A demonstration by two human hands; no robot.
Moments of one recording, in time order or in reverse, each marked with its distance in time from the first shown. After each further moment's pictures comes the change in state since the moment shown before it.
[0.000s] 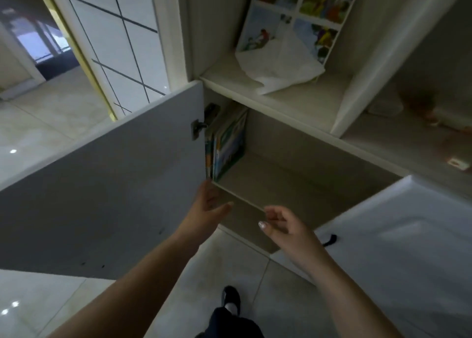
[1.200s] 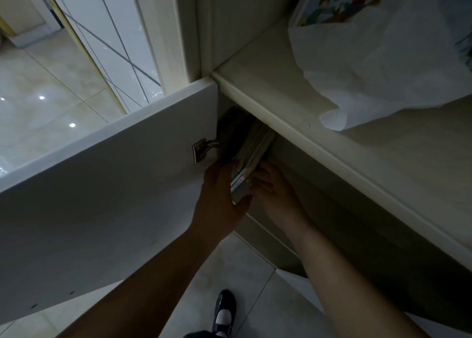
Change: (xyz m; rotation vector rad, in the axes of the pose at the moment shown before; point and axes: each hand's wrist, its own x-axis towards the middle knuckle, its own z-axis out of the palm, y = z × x) left_hand 0.179 -0.030 -0.005 0.576 0.309 0.341; right_hand 0.239 -0.033 0.032 0.260 -0.157 -0.073
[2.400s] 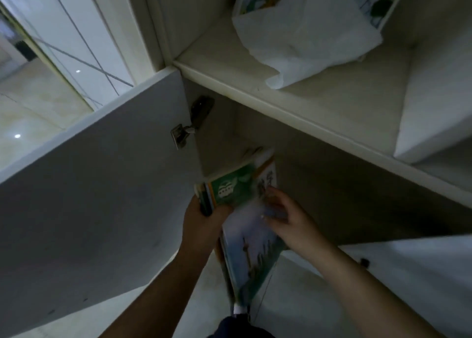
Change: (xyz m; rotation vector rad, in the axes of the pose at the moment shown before) left_hand -0.073 0.017 -0.014 -0.577 -0.050 -0.380; right_hand -0.114 0.024 -0.026 -0.129 0.050 0.118
